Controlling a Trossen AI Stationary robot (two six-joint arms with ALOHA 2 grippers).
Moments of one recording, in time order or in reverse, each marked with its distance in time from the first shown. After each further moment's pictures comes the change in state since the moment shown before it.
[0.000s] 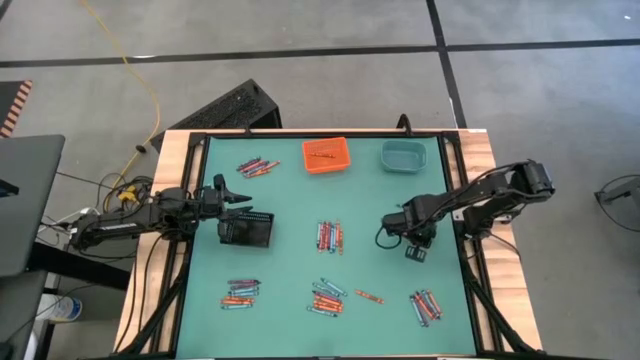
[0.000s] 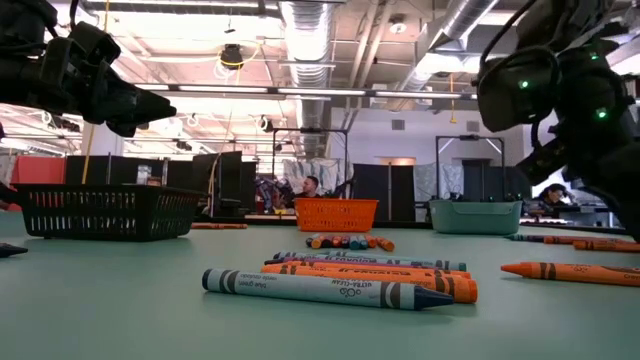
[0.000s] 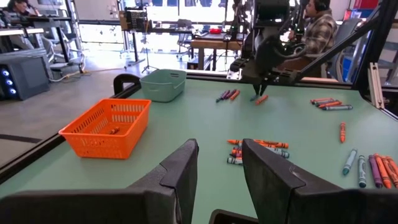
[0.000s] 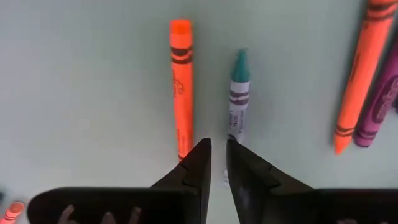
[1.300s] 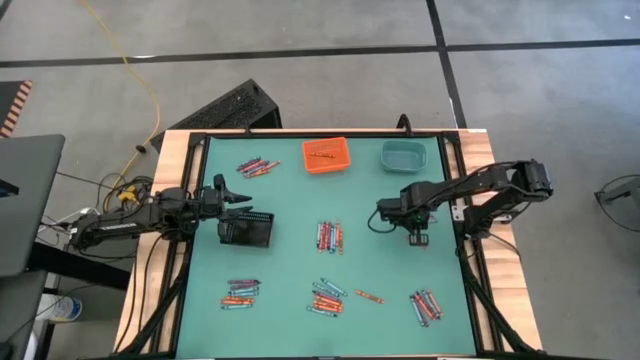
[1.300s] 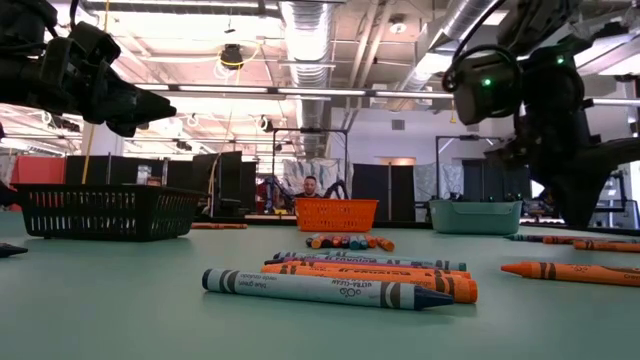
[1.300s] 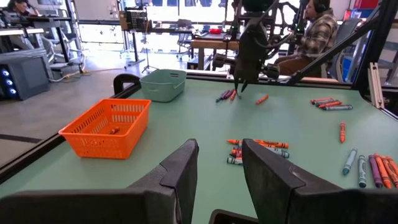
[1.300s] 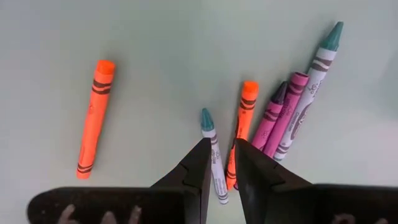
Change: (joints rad) left arm 0.000 0.000 0.000 0.000 0.000 0.000; right arm -0.132 0.001 0.086 -0.051 0.217 -0.500
